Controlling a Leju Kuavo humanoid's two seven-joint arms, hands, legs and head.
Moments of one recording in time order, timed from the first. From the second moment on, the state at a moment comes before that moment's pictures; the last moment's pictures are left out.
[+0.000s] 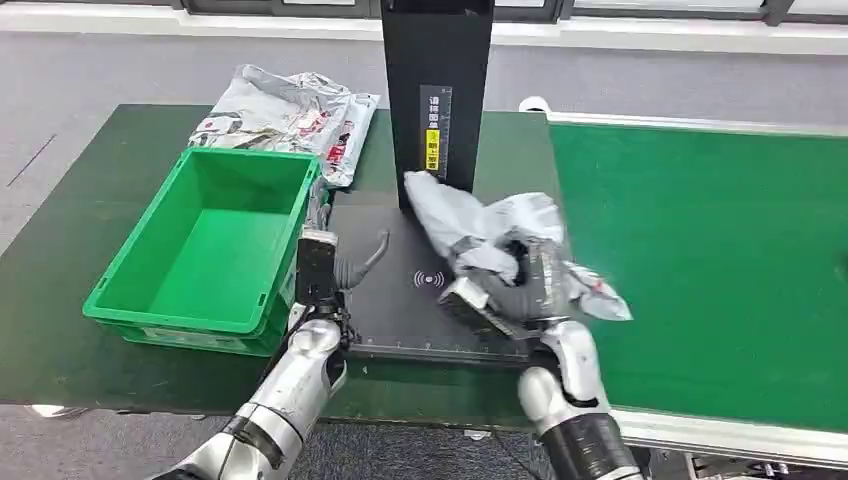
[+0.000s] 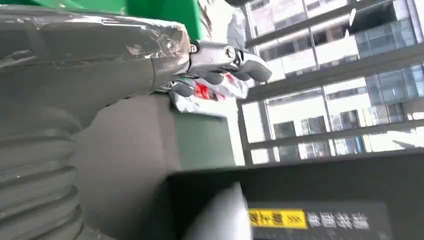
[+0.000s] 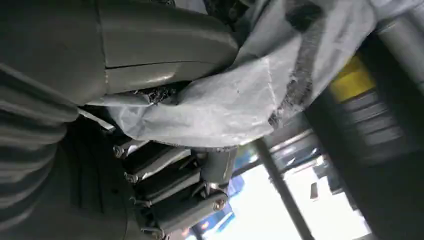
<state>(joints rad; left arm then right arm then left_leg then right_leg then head) -0.56 -0.31 -0.19 -0.75 -0.10 0.45 -0.67 -0.29 0.16 0.37 -1.19 1.13 -0.52 -0.09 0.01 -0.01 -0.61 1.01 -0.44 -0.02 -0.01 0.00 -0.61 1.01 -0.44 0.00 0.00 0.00</state>
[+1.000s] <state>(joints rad) -0.60 -0.32 -0.23 -0.67 -0.08 0.43 -0.69 -0.27 0.17 0.58 -1.20 0.98 -0.40 -0.11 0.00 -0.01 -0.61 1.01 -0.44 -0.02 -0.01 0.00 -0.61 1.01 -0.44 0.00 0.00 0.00</state>
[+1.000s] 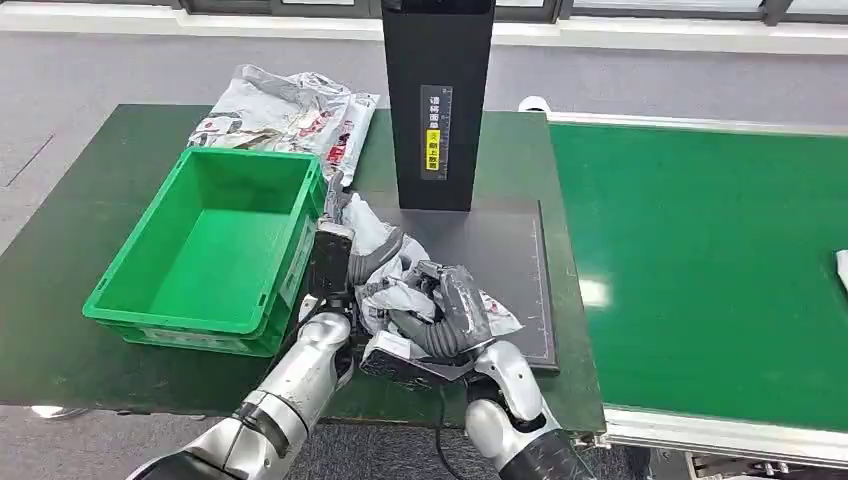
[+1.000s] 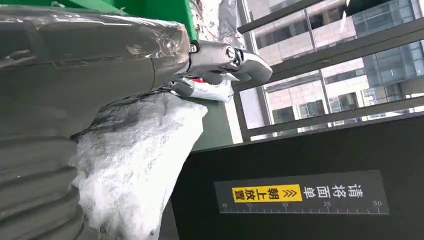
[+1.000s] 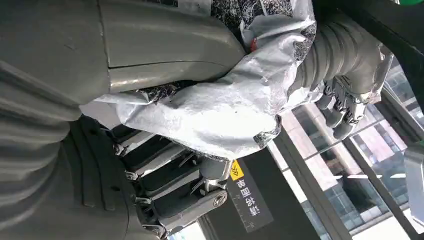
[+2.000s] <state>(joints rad) -0.58 -0.23 -0.65 -0.42 -0.66 0.07 -0.54 -0.07 0.11 0.32 -1.39 0.44 -0.69 -0.43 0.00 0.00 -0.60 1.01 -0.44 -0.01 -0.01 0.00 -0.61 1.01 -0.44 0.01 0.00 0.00</state>
